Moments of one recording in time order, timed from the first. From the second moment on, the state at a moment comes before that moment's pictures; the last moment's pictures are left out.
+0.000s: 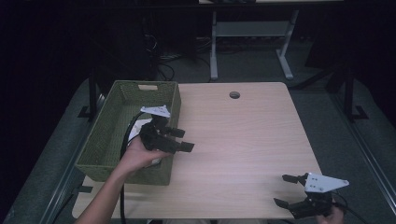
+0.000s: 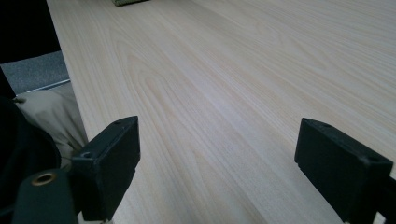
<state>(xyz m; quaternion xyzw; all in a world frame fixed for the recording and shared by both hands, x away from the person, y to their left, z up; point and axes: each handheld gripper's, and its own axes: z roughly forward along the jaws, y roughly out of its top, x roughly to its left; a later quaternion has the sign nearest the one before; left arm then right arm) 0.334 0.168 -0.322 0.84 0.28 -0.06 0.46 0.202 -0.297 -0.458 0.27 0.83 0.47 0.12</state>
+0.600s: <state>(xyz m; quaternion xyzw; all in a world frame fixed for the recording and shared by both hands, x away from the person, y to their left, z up) 0.342 0.213 -0.320 0.83 0.31 -0.05 0.46 0.203 -0.297 -0.458 0.27 0.83 0.47 0.12</state>
